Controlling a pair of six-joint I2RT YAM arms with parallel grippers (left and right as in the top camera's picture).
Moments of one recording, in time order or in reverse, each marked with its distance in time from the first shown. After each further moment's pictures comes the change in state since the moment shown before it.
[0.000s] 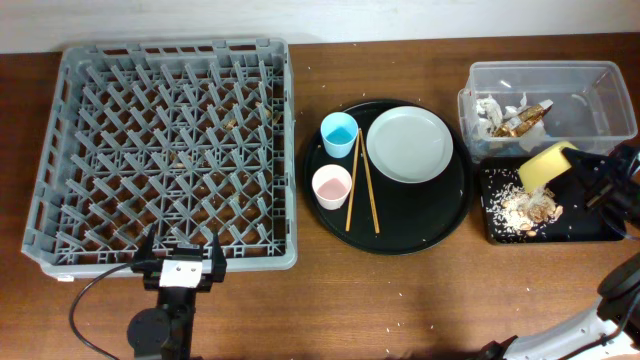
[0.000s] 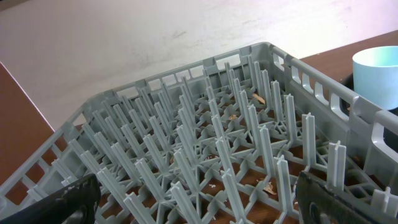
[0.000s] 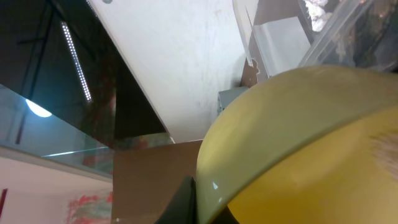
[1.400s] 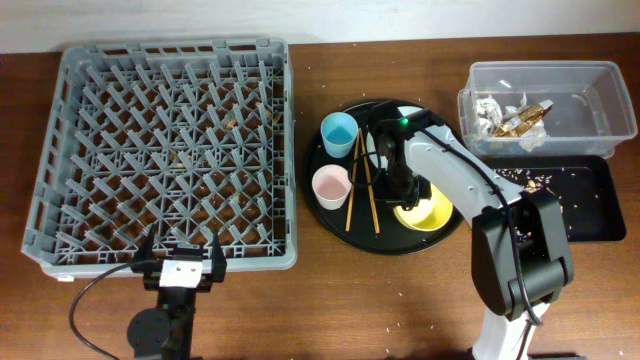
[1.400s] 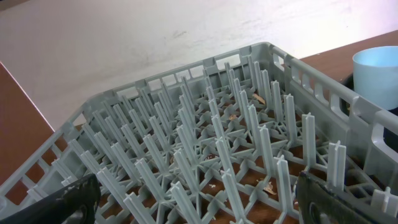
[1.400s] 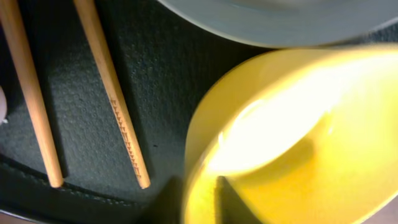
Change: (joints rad) left arm 0.000 0.000 0.000 0.000 0.000 0.000; right arm 1.246 0.008 0.143 -0.200 1.538 0.305
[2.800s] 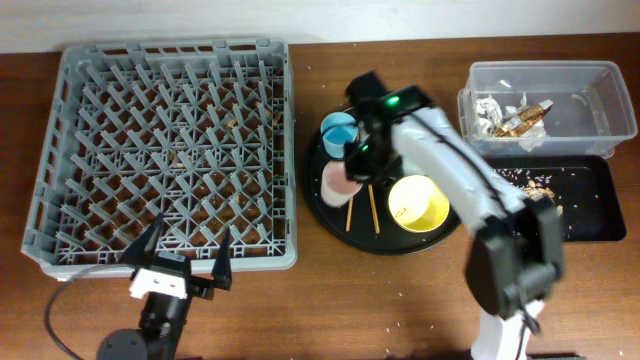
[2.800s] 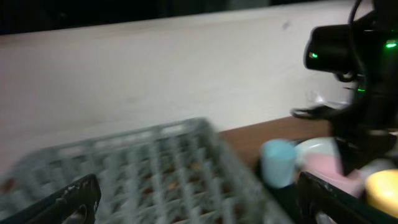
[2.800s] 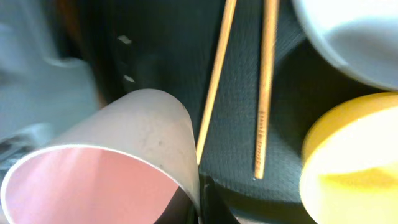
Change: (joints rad) left arm 0.000 0.075 0.300 -0.077 0.262 -0.246; right arm 0.041 0.001 0.263 -0.062 -0.233 0.039
